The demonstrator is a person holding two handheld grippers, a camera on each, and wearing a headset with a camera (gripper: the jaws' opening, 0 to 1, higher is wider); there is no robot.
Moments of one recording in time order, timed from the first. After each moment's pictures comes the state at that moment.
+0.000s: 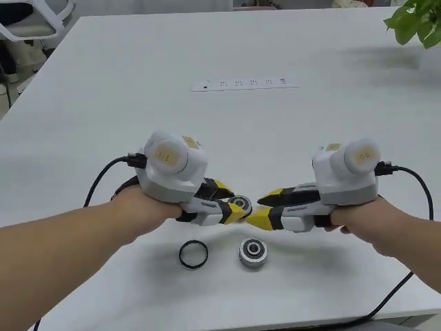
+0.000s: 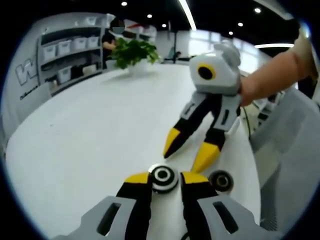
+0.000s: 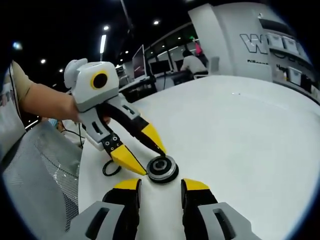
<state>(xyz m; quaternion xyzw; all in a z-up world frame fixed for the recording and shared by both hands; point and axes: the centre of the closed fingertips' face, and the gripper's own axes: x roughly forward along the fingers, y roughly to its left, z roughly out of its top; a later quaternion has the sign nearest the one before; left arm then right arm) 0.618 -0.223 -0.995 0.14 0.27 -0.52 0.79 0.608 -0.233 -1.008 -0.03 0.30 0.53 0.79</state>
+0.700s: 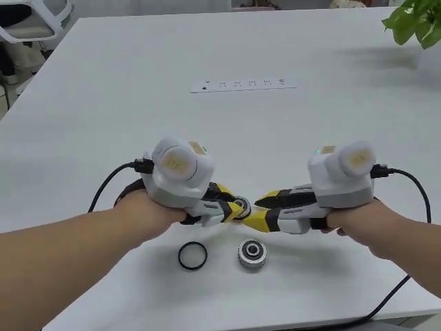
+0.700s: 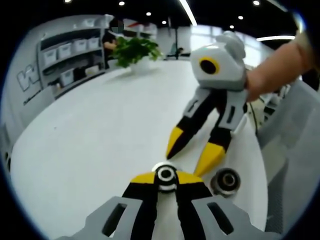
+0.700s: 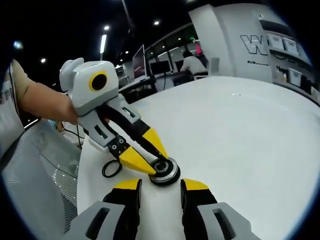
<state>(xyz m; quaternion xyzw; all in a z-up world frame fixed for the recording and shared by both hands) 0.621 -0.222 -1.002 0.17 0.27 -0.50 0.80 0.608 -0.226 -1.008 -0.03 0.29 0.53 0.79</state>
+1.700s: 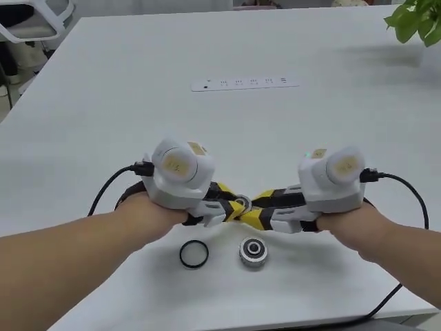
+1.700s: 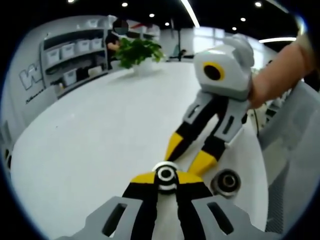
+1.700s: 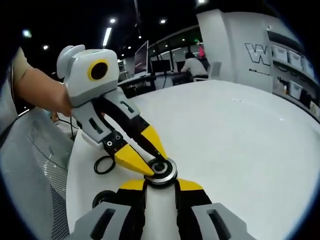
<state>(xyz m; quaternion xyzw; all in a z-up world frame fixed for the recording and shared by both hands) 0.621 -0.221 -1.001 0.17 0.26 -0.49 0.81 0.612 -0.222 -1.016 -0.08 0.27 0.52 0.81</state>
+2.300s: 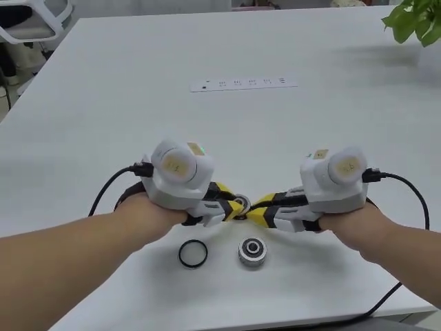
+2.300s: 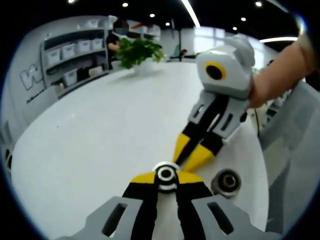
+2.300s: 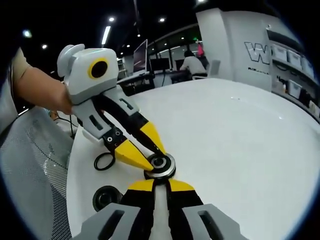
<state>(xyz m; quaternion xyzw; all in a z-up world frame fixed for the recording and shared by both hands) 0.621 -0.221 -1.001 0.17 0.26 -0.49 0.81 0.609 -0.228 -1.017 -0.08 0.28 0.51 0.81</state>
